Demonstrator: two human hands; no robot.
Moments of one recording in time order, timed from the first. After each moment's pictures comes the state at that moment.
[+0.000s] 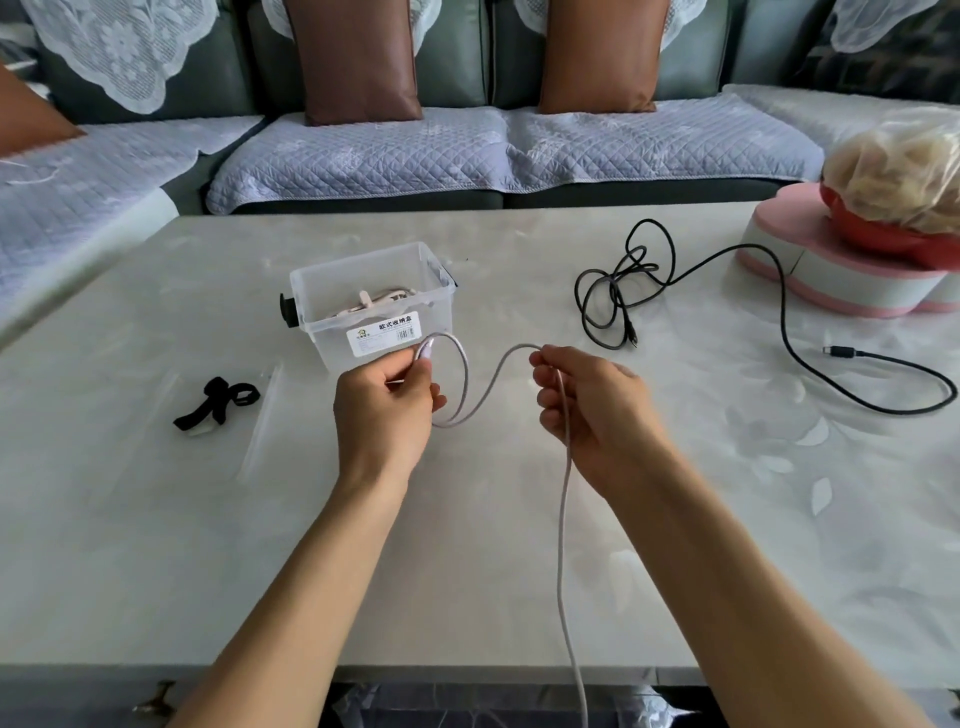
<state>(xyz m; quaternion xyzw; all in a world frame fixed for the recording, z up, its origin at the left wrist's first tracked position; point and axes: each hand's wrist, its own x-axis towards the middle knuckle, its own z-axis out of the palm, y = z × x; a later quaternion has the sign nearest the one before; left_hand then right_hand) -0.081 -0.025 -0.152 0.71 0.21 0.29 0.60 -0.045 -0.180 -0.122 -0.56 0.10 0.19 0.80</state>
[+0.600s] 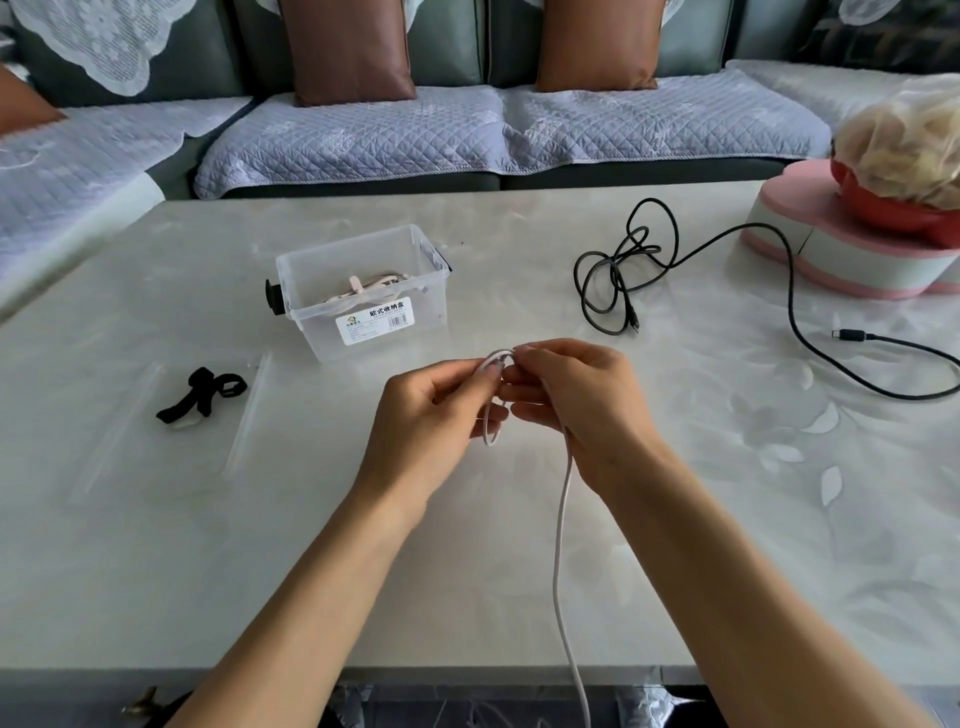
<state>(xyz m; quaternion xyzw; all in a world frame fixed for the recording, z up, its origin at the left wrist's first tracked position) -0.093 -0.053 -0.148 0.72 0.13 0.12 0.67 -0.047 -0.173 -0.128 -0.65 0.05 0.14 0.75</state>
